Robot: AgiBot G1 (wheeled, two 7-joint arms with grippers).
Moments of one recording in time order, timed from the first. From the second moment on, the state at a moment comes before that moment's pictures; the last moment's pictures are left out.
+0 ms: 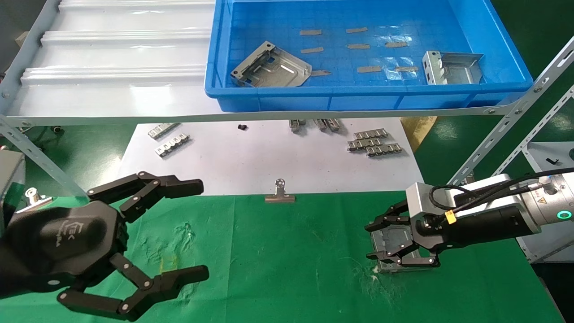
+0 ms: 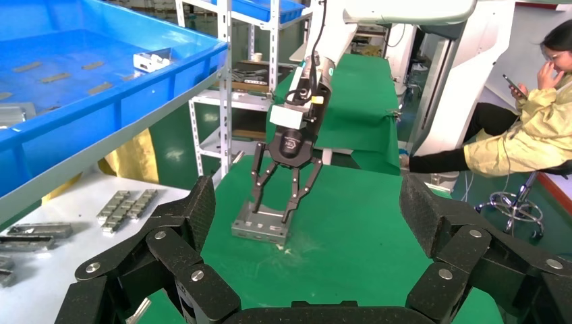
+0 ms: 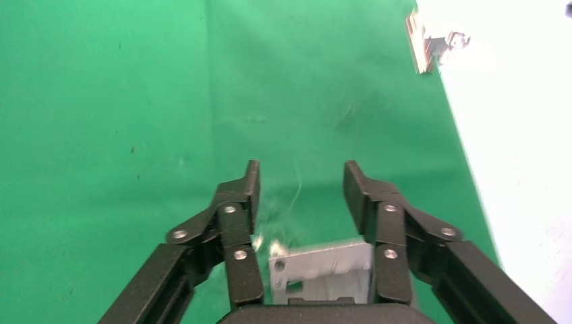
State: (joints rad) left arm -1.08 0.60 0.32 -1.28 0.71 1.48 -0.17; right arm 1.84 -0.99 -1.26 0.13 -1.10 -1.61 -0.49
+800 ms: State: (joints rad) left arm -1.08 0.60 0.32 -1.28 0.71 1.48 -0.17; right arm 1.72 -0.93 -1.11 0.31 -1.04 -1.59 -0.38
